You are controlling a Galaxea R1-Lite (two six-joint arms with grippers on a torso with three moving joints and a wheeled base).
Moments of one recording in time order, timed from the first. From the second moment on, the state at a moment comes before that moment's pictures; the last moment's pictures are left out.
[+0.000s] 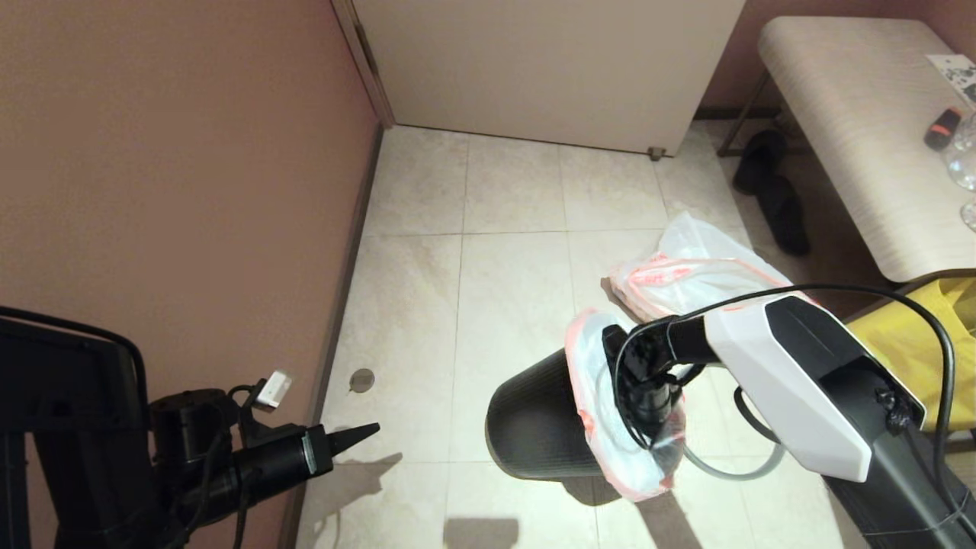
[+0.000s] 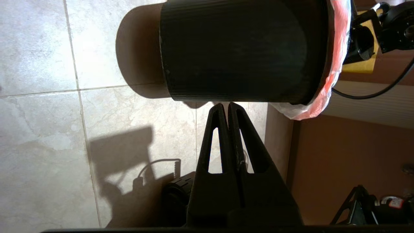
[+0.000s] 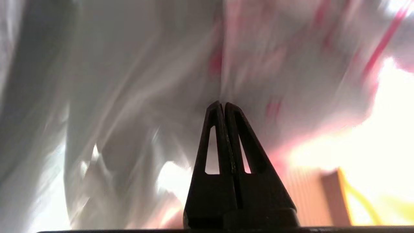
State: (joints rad) left arm 0.02 2.14 -0.18 -1.52 -0.76 -0.43; right arm 0.43 2.64 -1.98 0.73 -0.43 -0.41
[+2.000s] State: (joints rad) left arm 0.01 2.15 -0.19 -1.52 -0.76 -0.43; right arm 0.64 2.35 -1.69 0.45 0.31 -0.11
